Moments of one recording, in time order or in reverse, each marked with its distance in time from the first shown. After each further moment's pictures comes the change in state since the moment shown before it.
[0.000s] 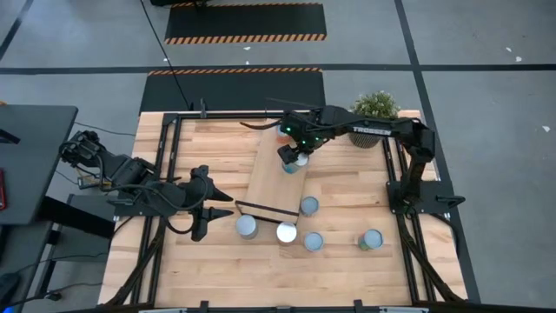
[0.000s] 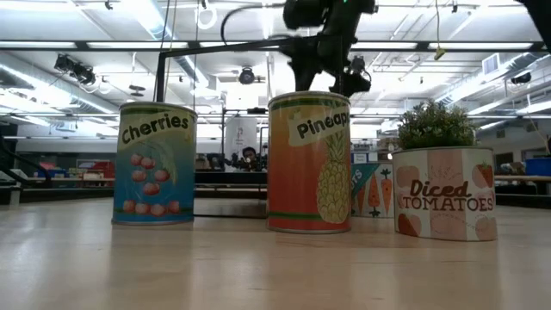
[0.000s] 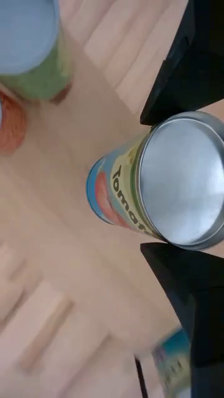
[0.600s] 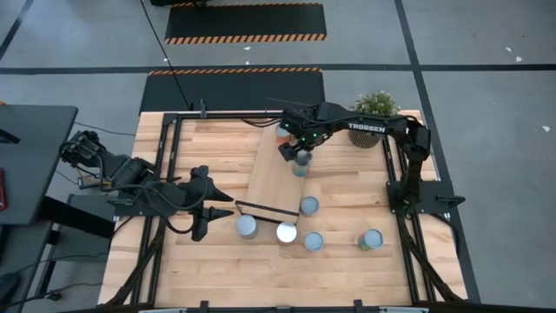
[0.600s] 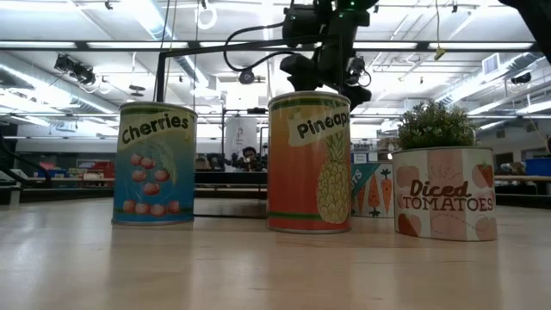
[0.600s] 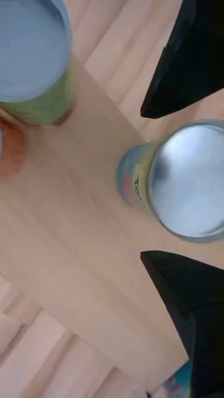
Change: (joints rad) left arm 0.000 0.000 0.000 0.007 0.000 -0.015; right arm -0.051 0.038 0.000 -0.017 -0.002 -0.030
